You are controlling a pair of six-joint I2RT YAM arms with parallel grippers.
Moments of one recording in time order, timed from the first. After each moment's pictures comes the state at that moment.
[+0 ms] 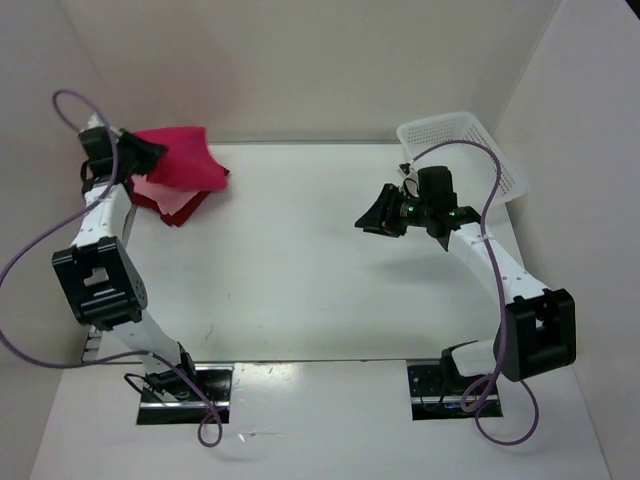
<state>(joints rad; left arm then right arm) 0.33 1.74 1.45 -0.04 0.38 -0.77 0.24 1.35 1.02 -0.33 -0.60 0.65</state>
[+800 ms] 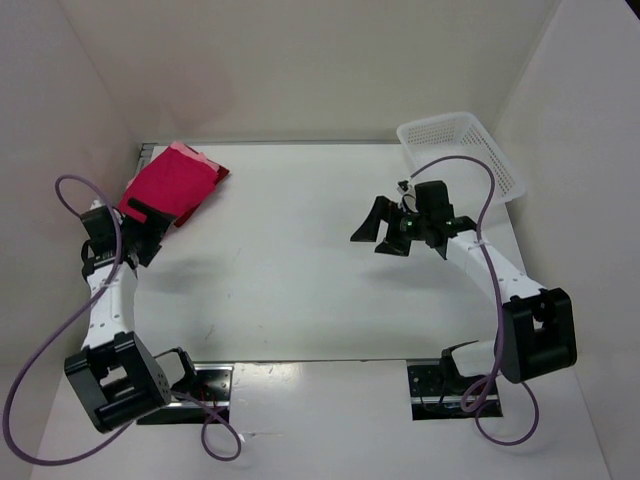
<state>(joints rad) 0.47 1.15 0.79 -0.26 0.29 -0.74 0.24 1.35 0.92 -0.35 -0.59 0.61</state>
